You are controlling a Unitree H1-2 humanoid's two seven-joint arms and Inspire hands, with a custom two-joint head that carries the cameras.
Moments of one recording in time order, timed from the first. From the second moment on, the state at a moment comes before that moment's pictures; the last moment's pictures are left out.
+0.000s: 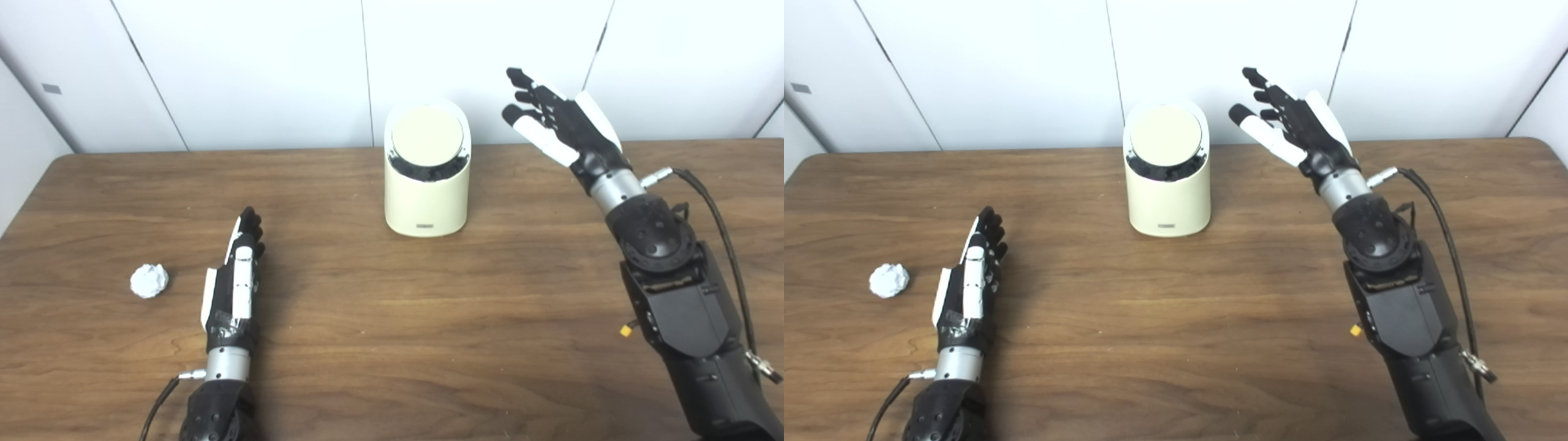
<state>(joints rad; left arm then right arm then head) 0.02 0.02 0.10 -0.06 -0.08 -0.08 0.02 -0.54 -0.29 0.12 -0.05 -0.26 0.27 0.14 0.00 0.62</state>
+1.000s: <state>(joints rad) 0.02 0.01 0.09 -0.07 -0.08 -0.07 0.02 -0.74 -0.30 0.31 0.09 -0.53 0.24 0.24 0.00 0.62</state>
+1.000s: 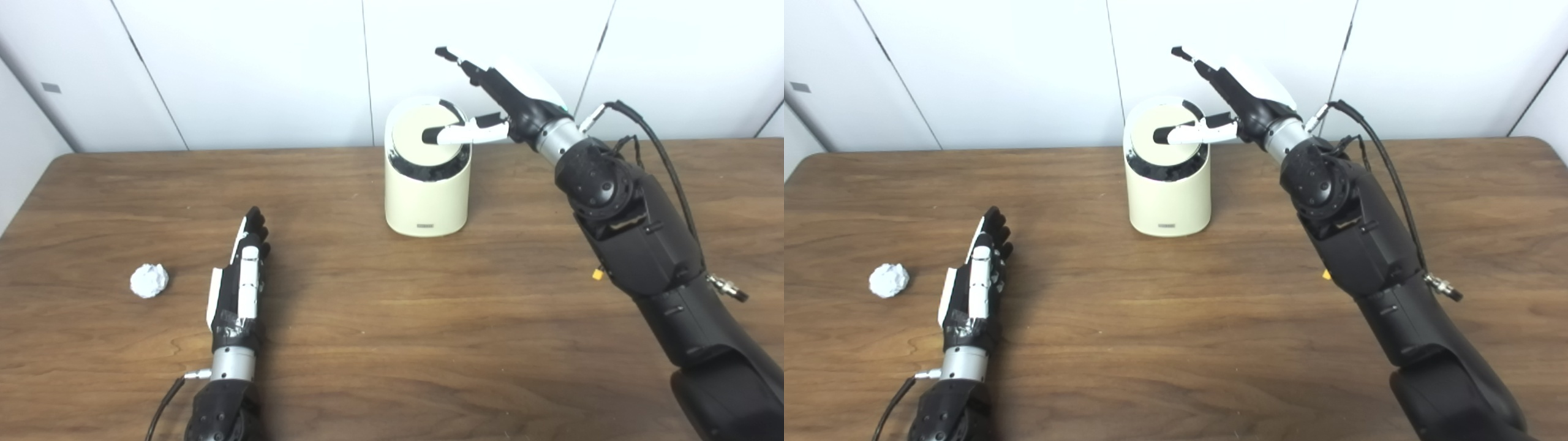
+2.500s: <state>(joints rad) 0.03 0.00 0.07 -0.08 -0.08 -0.05 0.02 -0.83 -0.29 0.35 0.31 -0.66 0.11 0.14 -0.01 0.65</state>
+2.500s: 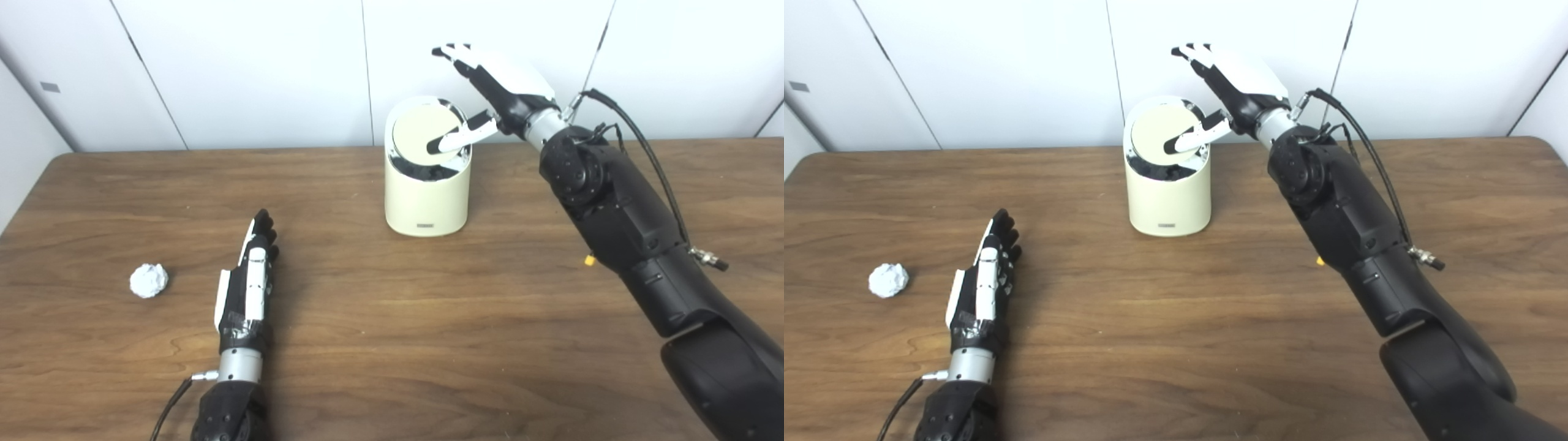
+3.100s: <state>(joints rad) 0.03 -0.01 0.07 -0.08 -0.08 -0.04 0.02 -0.83 -0.29 0.36 0.28 -0.67 0.12 0.14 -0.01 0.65</state>
